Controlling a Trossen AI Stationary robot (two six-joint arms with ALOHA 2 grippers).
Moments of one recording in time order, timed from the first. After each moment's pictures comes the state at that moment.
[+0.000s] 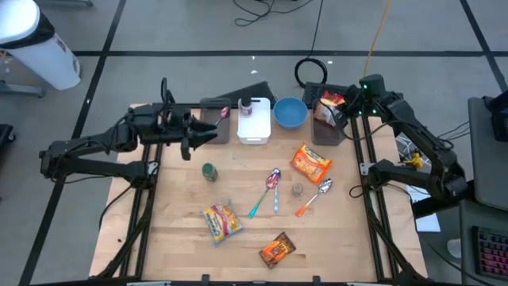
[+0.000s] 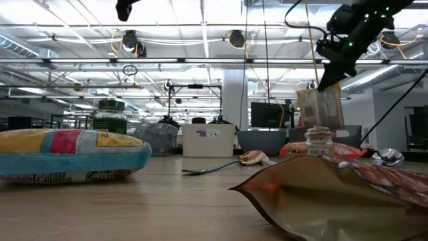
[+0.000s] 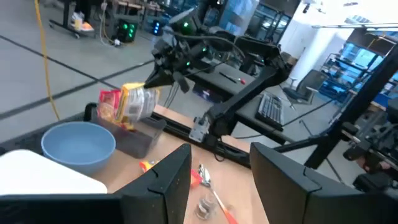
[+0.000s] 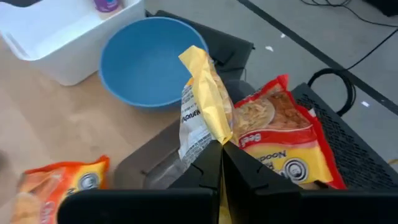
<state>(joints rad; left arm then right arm) 0.22 0.85 0.89 -0.10 0.12 -0.36 -1.10 1.00 0.91 -0.67 -0.22 -0.26</state>
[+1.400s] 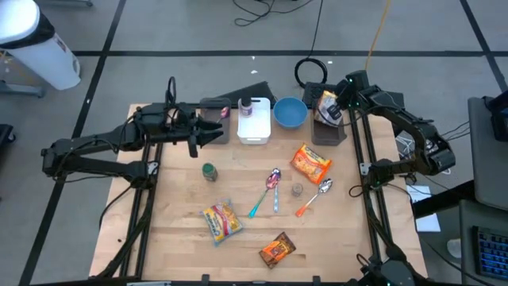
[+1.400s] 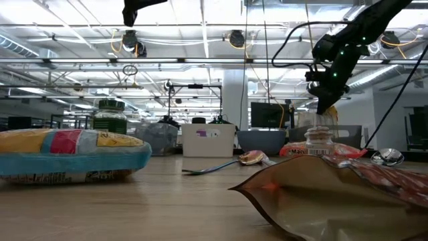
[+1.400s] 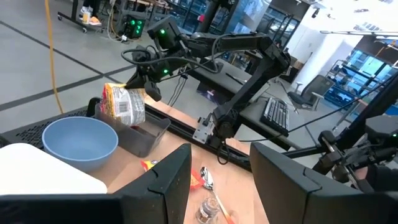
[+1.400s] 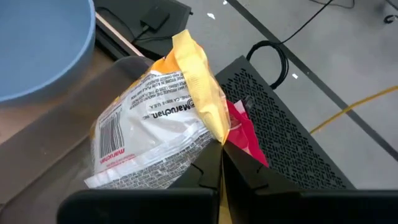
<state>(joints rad) 0.24 0.91 0.89 -0.05 0.10 -0.40 -1.15 1.28 0.89 -0.43 0.05 -0.38</state>
